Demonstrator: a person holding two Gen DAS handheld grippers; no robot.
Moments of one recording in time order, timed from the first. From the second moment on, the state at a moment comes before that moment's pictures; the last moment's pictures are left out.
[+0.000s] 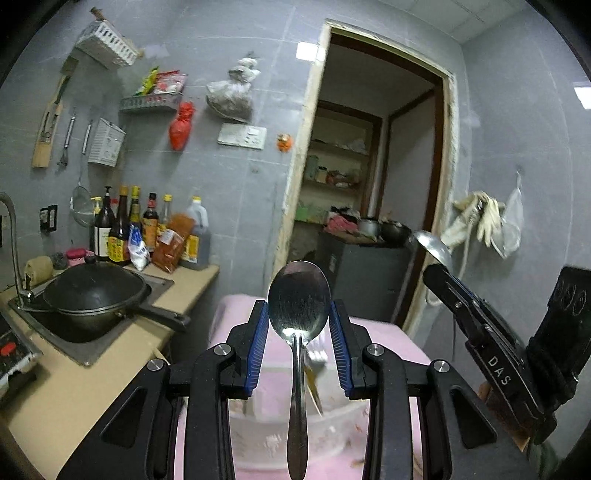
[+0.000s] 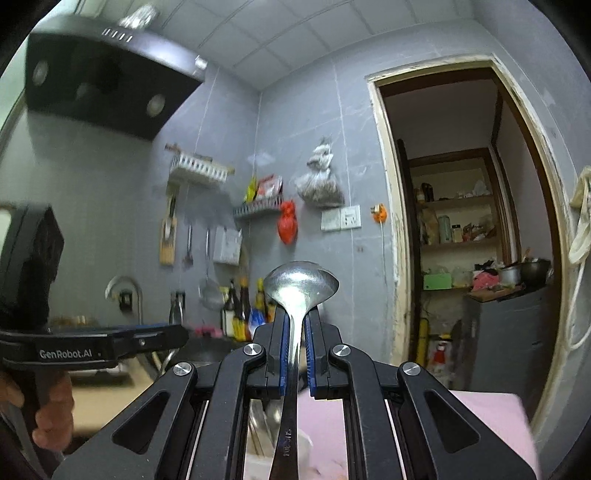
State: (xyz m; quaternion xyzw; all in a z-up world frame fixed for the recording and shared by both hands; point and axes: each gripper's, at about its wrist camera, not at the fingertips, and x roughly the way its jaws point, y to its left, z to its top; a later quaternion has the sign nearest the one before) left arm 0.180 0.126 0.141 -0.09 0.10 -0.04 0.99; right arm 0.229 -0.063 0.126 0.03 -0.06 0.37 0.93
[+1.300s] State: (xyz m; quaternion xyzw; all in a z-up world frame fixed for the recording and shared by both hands) left arm 0.222 0.174 0.109 -0.18 0.01 0.07 0.98; right arm 0.292 -0.039 0.105 0.15 -0.05 0.42 0.89
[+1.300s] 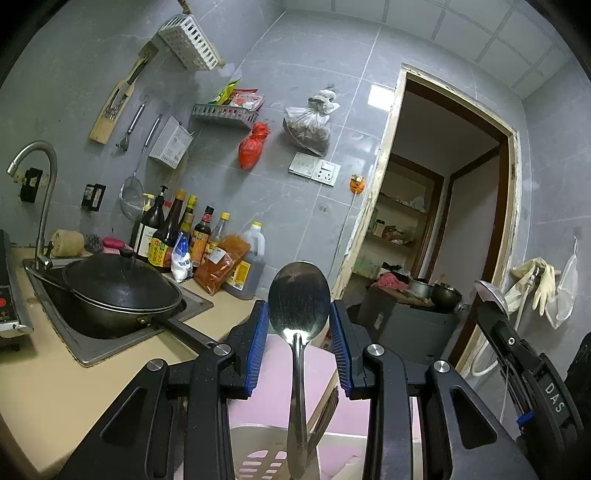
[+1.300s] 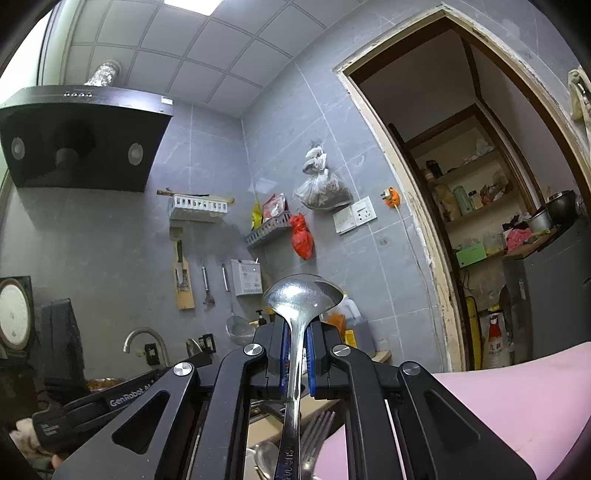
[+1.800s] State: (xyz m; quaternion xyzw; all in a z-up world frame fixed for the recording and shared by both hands) left arm 0.221 0.177 0.103 -0.19 0.02 0.05 0.98; right arm 0.285 -0.018 0.108 0.12 -0.01 0.39 0.91
